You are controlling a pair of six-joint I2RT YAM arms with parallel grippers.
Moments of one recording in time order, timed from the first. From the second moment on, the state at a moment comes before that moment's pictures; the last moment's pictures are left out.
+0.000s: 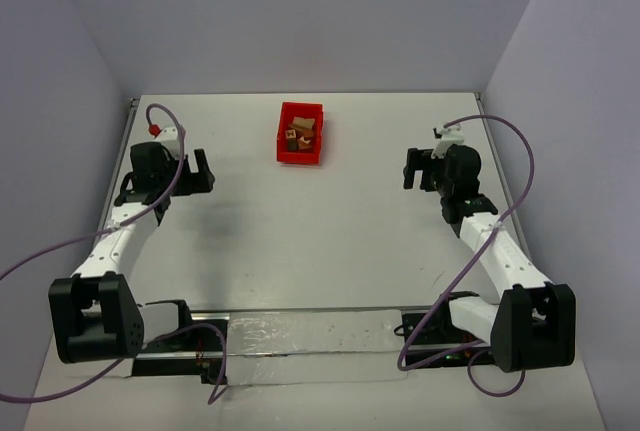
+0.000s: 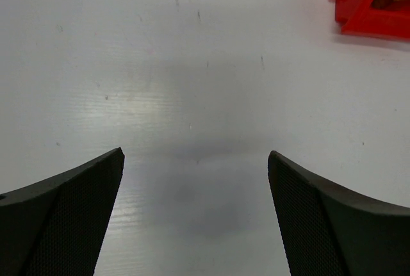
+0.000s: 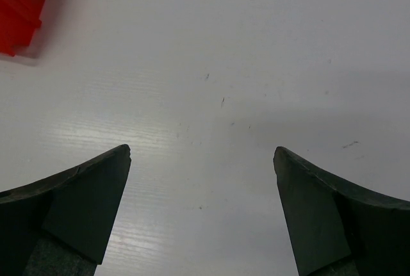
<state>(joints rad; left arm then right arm) 0.03 1.22 0.78 -0.19 0.18 -0.07 0.05 1.11 0.66 -0.01 -0.05 0.04</state>
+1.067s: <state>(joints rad) -0.32 2.08 1.72 -0.27 0.01 -0.25 0.04 1.23 0.68 -0.02 -0.02 0.04</state>
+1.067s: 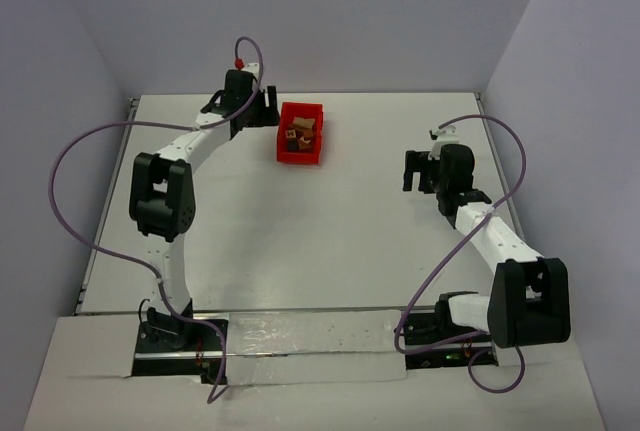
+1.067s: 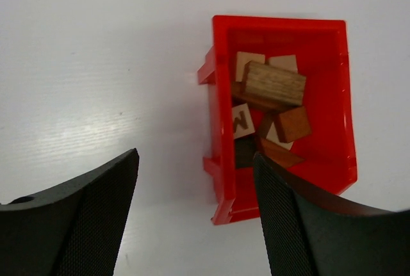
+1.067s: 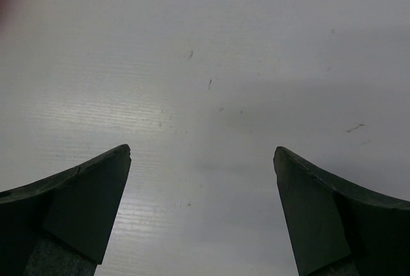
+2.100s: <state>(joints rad) -0.41 2.27 1.83 -0.26 -0.18 -0.25 0.02 1.23 0.68 -0.02 -0.02 0.04</state>
